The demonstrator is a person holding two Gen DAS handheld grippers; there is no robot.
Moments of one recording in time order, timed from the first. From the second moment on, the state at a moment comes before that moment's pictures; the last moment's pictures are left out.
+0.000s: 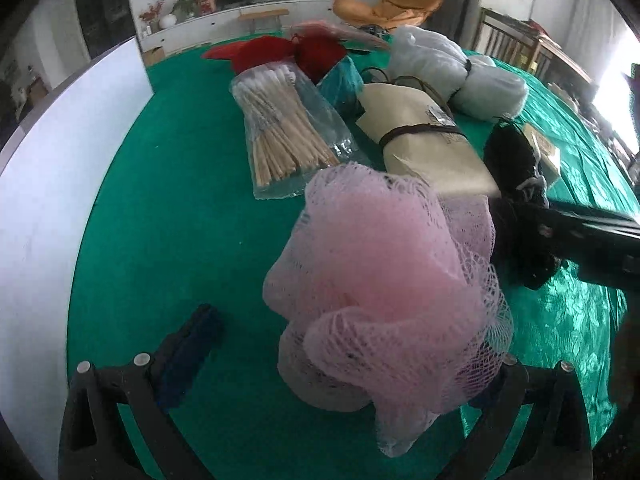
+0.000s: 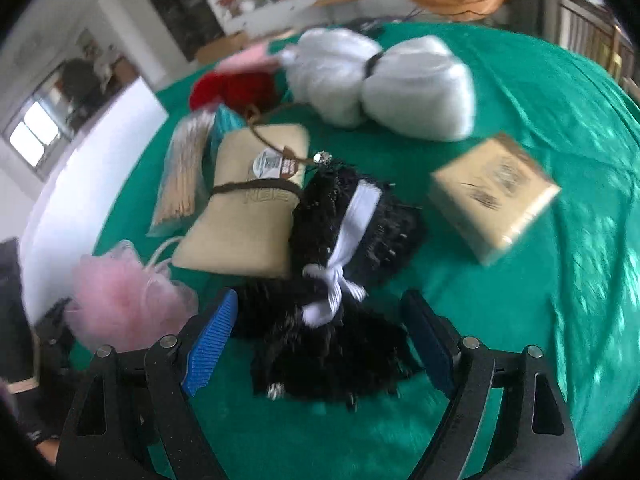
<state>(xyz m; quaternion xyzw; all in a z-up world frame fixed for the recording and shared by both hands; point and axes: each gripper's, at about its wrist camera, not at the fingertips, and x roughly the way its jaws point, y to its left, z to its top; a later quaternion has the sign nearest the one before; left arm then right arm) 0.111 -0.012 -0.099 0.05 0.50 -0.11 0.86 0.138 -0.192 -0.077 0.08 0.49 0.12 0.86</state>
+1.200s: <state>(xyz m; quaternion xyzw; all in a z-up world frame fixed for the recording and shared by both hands) 0.064 0.214 0.083 -0.09 0.37 -0.06 0.92 0.104 -0.086 0.080 0.23 0.45 0.33 0.80</state>
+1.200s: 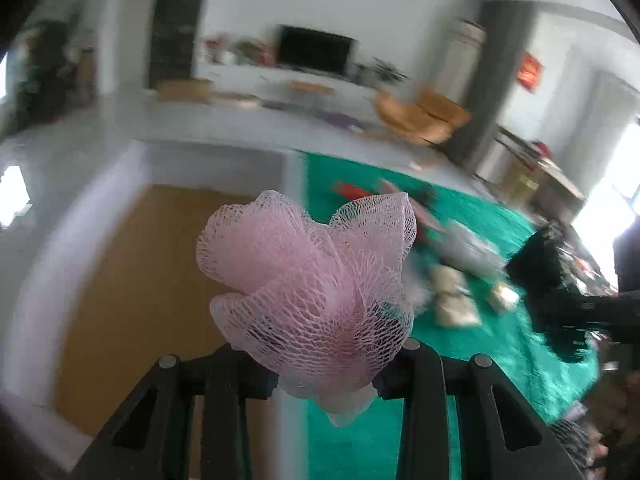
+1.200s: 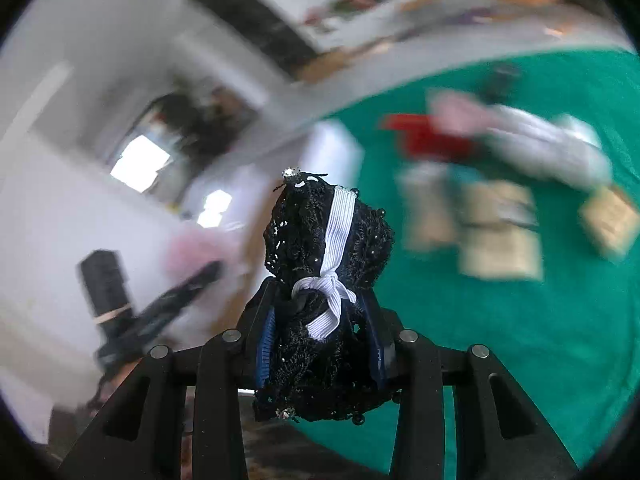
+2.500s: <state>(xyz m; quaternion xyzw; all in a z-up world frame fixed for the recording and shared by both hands) 0.126 -0.003 -0.092 0.01 0.49 -0.13 0.86 0.074 -0.241 -0.084 0.04 0.47 -0.11 0.87</state>
